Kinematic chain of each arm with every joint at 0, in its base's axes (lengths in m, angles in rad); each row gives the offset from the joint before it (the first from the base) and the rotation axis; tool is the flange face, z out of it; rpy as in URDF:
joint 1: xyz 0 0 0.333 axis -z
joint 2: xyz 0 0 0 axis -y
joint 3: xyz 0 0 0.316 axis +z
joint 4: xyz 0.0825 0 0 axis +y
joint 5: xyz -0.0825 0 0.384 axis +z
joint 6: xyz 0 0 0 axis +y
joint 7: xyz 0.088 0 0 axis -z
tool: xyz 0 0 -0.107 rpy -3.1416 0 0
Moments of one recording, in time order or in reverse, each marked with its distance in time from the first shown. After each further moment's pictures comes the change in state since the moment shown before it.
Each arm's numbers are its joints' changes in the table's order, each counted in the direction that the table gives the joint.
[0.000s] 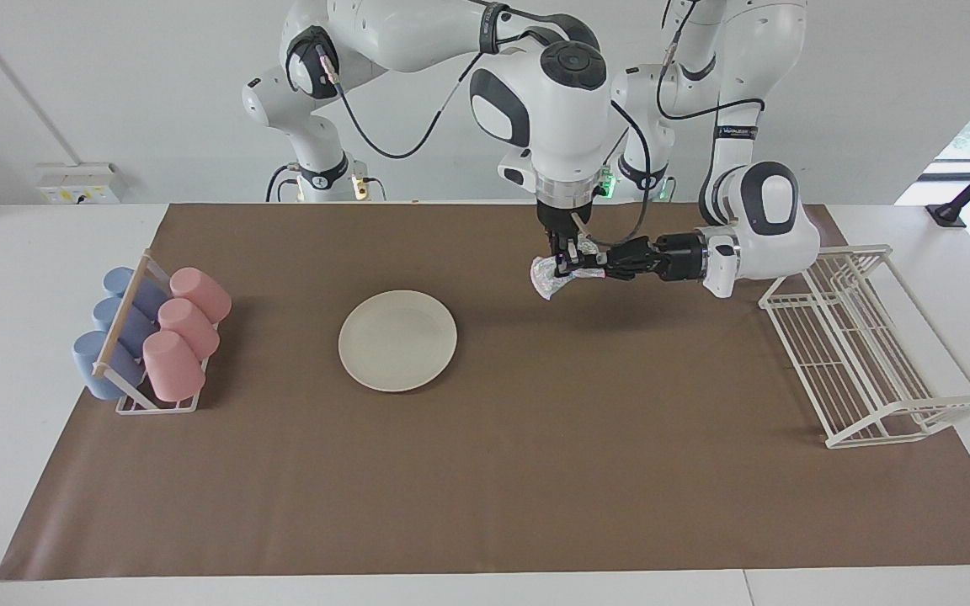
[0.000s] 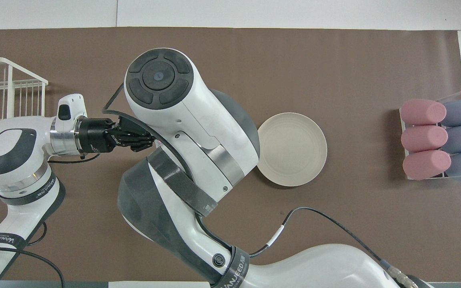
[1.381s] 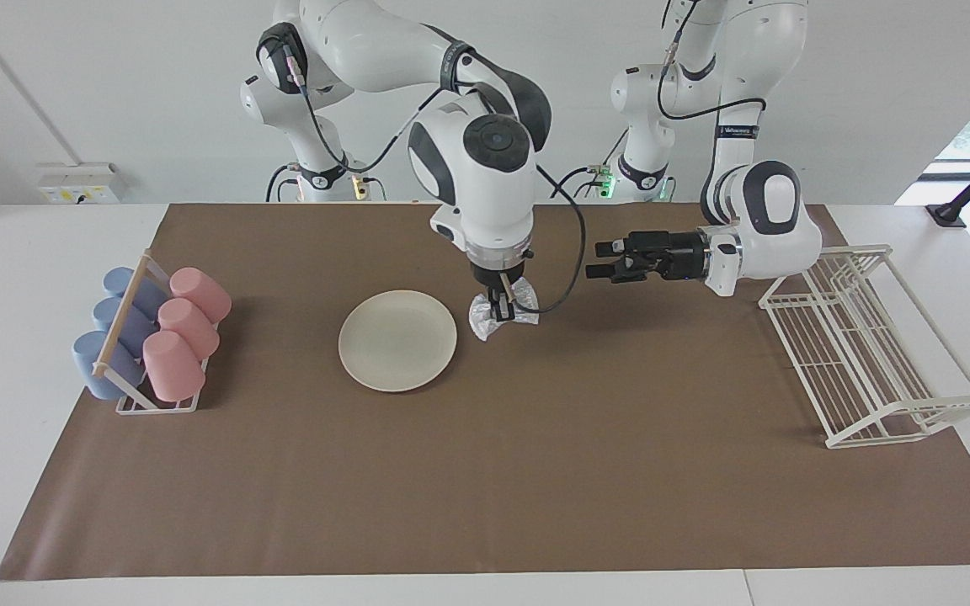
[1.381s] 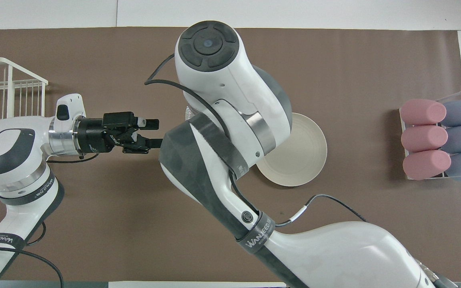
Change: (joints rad) left arm 0.000 0.005 0.007 0.000 0.007 0.004 0.010; right arm 0.173 0.092 -0.019 0.279 -0.004 -0.075 -0.176
